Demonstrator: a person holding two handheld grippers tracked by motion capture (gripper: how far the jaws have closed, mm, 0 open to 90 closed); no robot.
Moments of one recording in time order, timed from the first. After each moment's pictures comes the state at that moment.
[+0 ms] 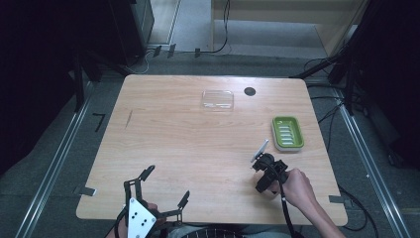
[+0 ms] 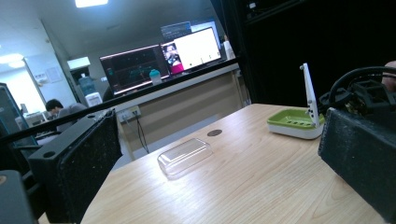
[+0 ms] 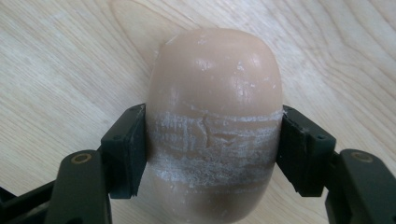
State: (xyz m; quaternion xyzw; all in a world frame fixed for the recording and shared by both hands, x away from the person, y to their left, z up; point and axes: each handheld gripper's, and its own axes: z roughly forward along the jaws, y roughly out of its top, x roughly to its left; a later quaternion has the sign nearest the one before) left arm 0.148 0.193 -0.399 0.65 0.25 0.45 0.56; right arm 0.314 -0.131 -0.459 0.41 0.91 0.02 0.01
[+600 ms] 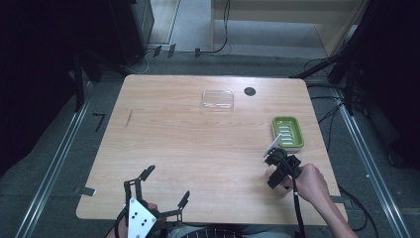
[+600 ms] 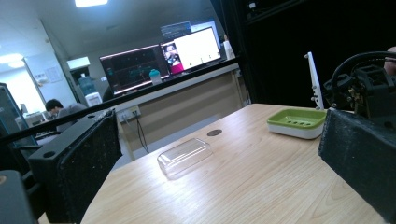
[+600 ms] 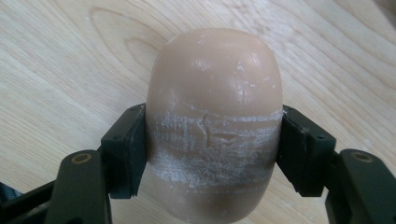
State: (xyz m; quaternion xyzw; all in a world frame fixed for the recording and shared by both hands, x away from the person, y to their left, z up) left arm 0.148 0.192 -0.400 0.65 0.25 0.45 0.56; right arm 0.326 -0.165 -0.449 0.43 0.90 0.00 0.01
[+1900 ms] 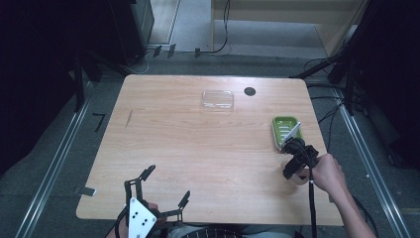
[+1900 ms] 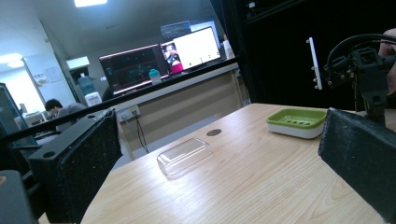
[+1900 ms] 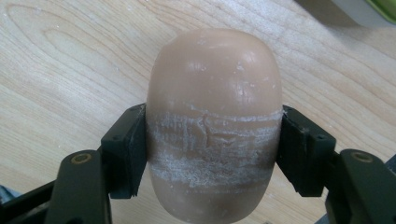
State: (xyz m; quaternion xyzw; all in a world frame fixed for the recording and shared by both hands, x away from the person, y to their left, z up) left arm 0.149 0.192 -0.400 0.65 0.25 0.45 0.56; right arm 0.349 -0.208 -0.432 0.48 0.88 -0.01 0.00
